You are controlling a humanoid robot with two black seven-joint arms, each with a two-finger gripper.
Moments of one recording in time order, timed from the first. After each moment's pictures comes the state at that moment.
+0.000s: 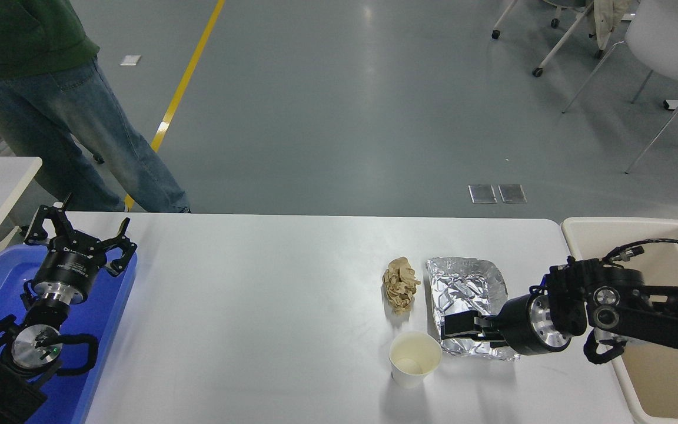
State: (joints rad) left arm -0.46 0.46 -0.83 -0.54 -0.19 -0.61 -0.46; right arm 1.00 -0.67 -0.01 1.55 -0.83 0.25 -0.33
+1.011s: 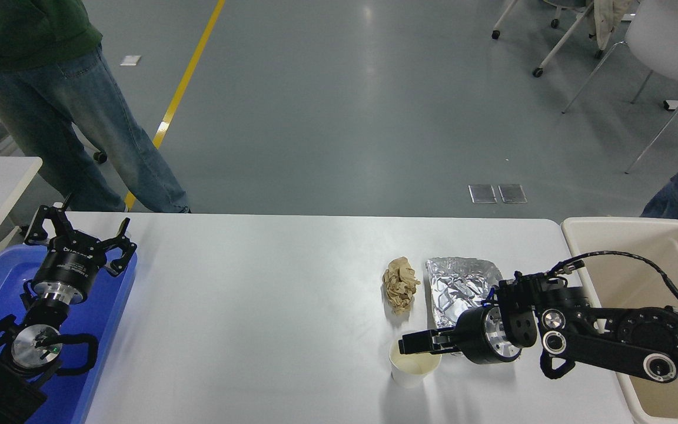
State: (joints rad) left arm -0.46 0.46 -0.83 -0.54 -0.19 -0.61 -0.46; right arm 0.94 -0.55 -0.01 1.45 -1.14 0.25 -0.21
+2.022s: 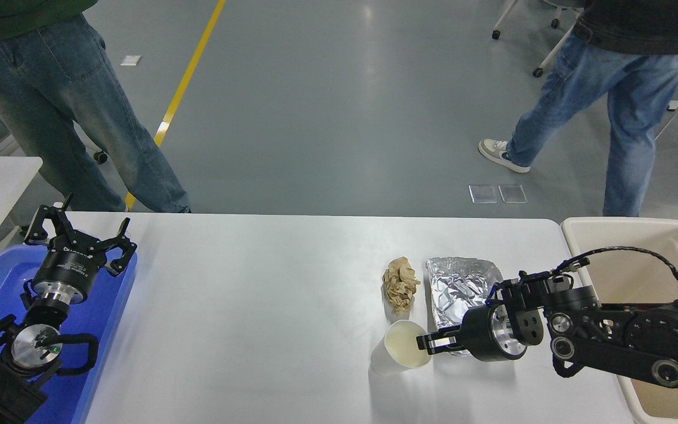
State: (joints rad) left arm -0.46 0.46 -0.83 -0.54 -0.19 -0.61 -0.46; right arm 0.98 -0.58 -0.06 1.45 -1.22 0.25 -0.11
